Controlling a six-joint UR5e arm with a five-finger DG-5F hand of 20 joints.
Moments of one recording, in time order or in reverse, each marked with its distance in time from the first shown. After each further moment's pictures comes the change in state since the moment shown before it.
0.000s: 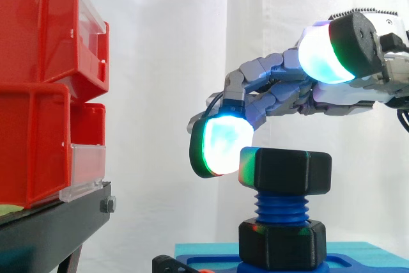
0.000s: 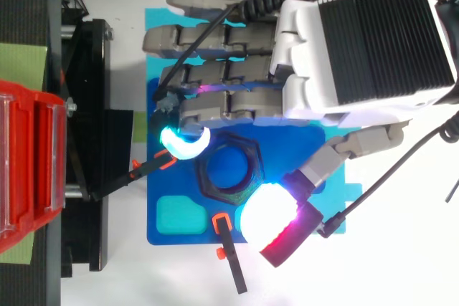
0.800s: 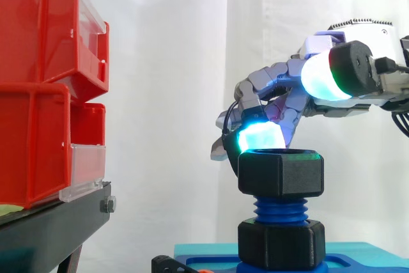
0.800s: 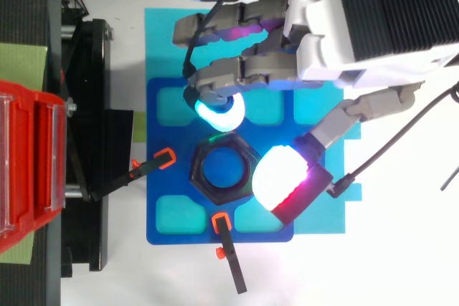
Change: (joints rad) arm -0.049 0.002 0.001 -0.003 -0.060 -0.006
